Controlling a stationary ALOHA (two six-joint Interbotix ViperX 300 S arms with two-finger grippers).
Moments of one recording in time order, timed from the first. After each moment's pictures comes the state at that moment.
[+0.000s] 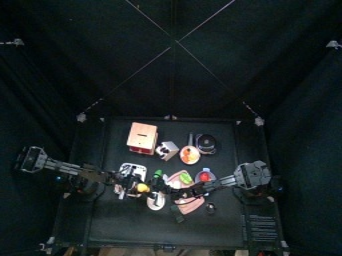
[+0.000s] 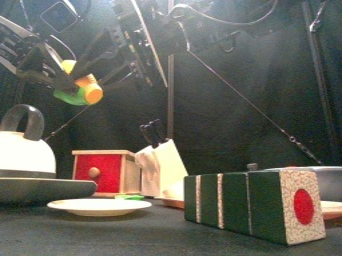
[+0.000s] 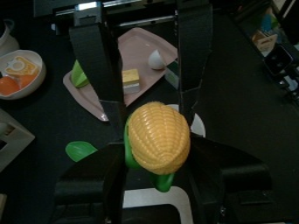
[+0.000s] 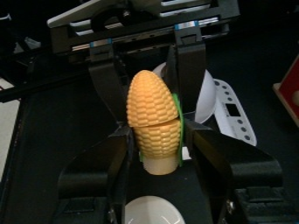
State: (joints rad) left arm -0.13 -0.52 1.10 0.39 -0.11 -0.25; right arm 0.16 0.29 0.23 -2.01 0.34 2.28
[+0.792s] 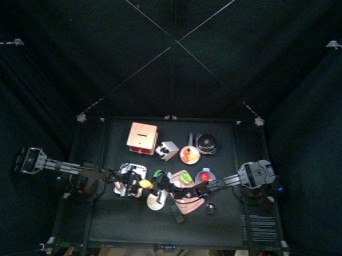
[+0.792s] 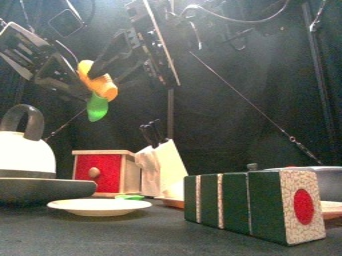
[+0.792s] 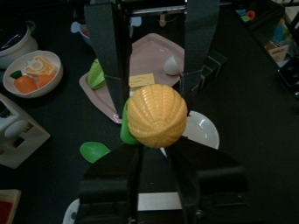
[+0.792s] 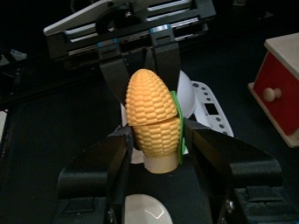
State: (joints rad) left arm -0.07 -0.52 1.10 0.39 -0.15 -0.25; right arm 0.16 0.23 0.30 -1.98 0.43 2.29
